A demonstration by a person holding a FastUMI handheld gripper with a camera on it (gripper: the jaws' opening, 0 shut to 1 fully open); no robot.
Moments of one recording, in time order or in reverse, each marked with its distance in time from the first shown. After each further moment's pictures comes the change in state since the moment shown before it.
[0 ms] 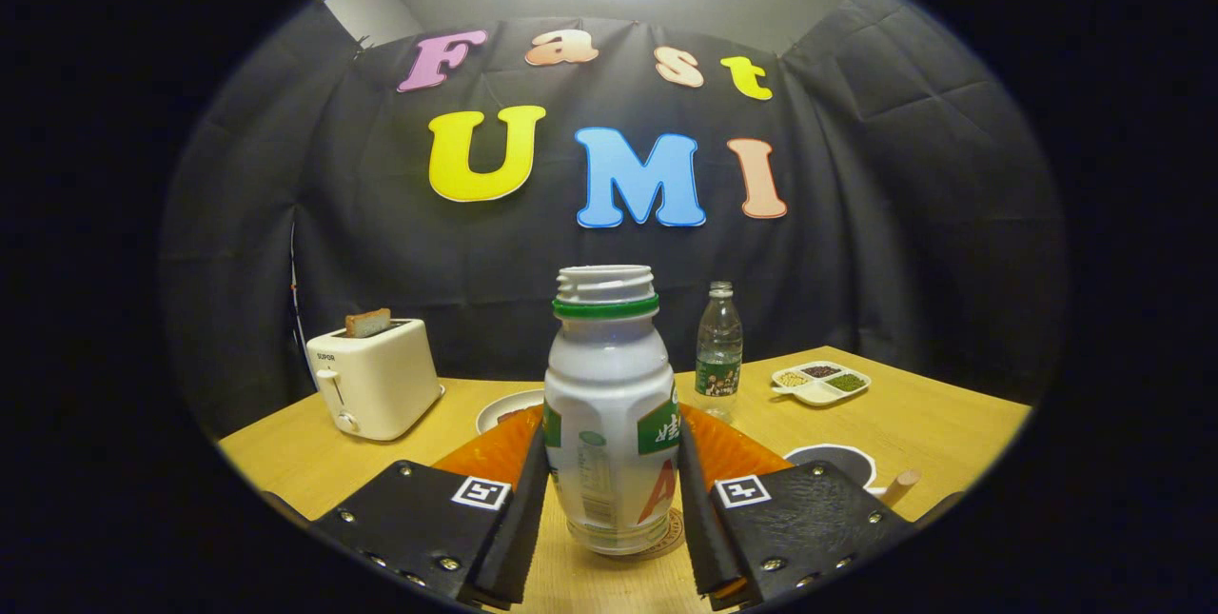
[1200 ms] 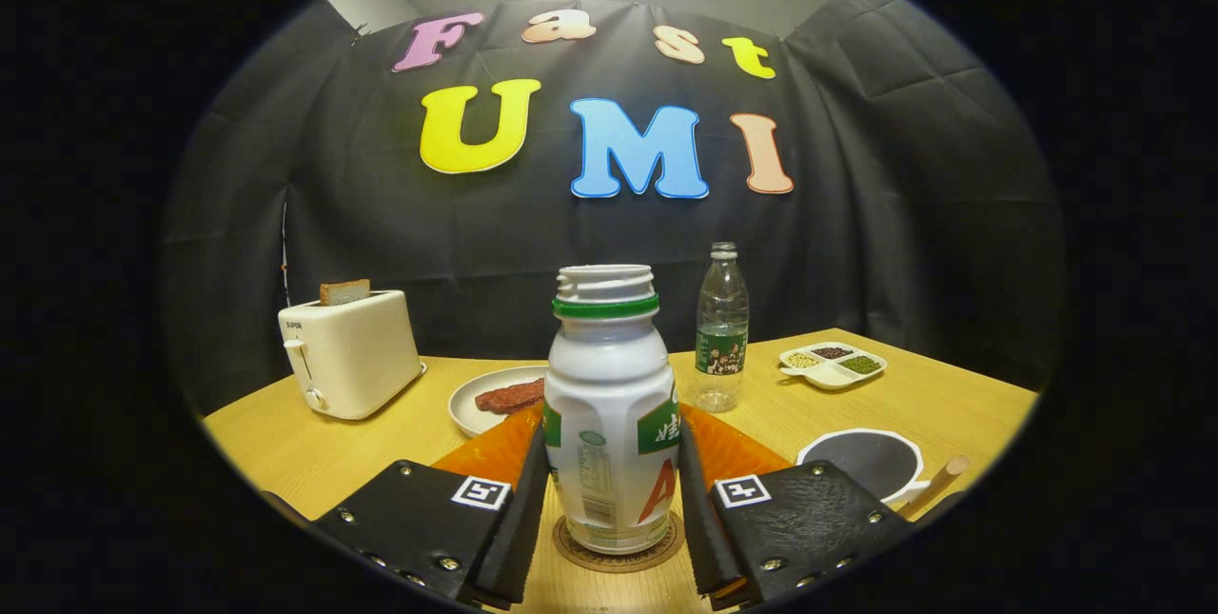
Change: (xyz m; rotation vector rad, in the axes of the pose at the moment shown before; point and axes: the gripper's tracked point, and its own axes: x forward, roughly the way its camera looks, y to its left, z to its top) arm 0.043 -0.014 -0.048 -0.018 0.045 0.018
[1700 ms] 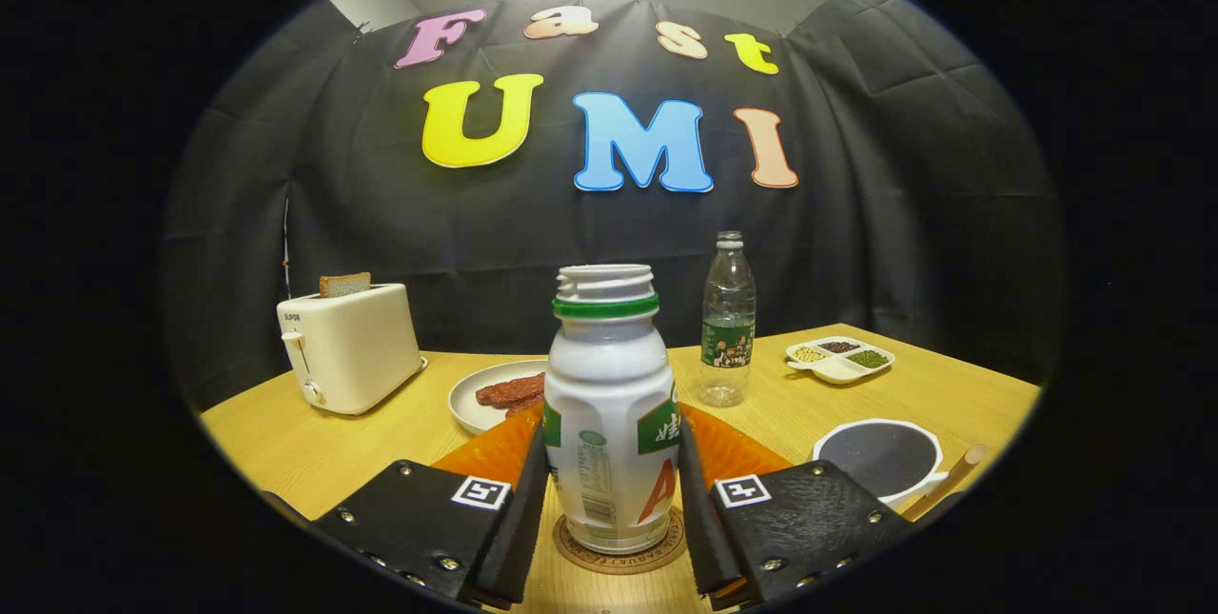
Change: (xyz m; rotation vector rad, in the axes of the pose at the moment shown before) arm 0.006 0.002 -0.009 -0.011 0.007 0.004
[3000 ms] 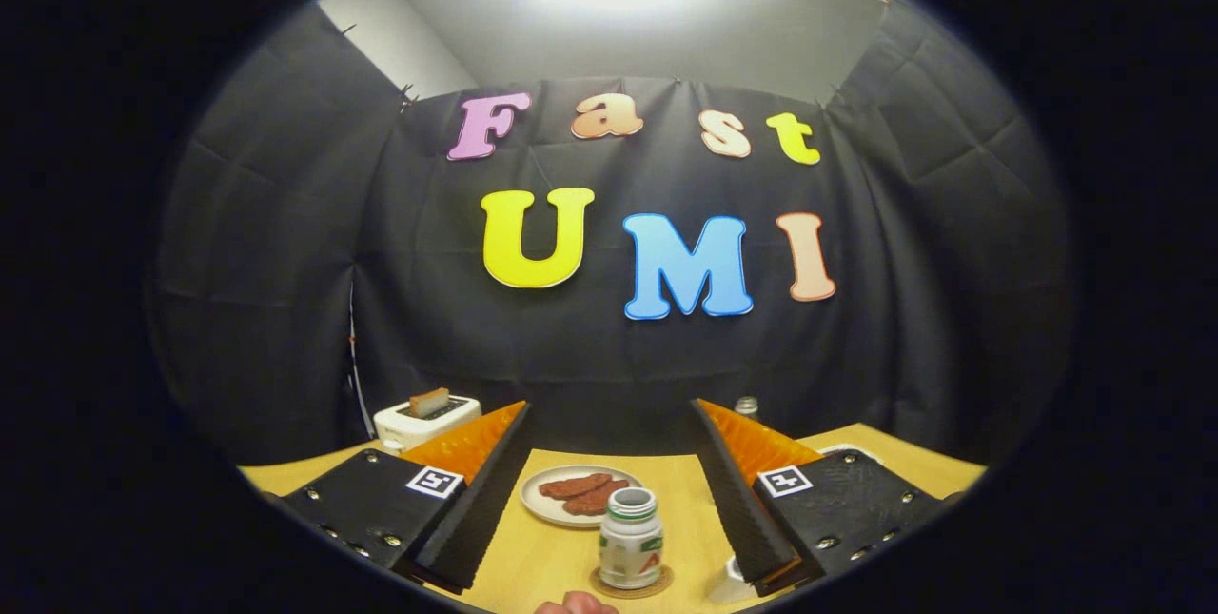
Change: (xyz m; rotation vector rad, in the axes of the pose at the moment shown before) arm -0.097 -0.003 0.180 -0.108 -0.252 0.136
